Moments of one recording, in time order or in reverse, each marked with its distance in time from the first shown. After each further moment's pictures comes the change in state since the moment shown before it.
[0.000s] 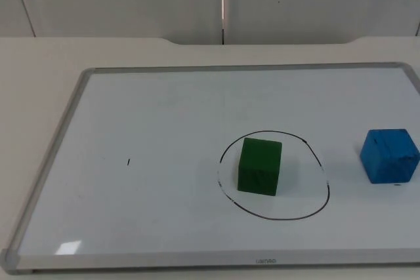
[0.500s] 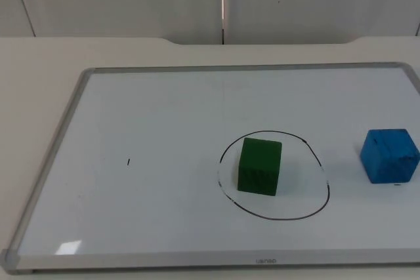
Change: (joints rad) right arm 0.000 0.000 0.000 0.002 0.000 0.000; left arm 0.000 0.356 -0.093 -0.143 -0.224 0.134
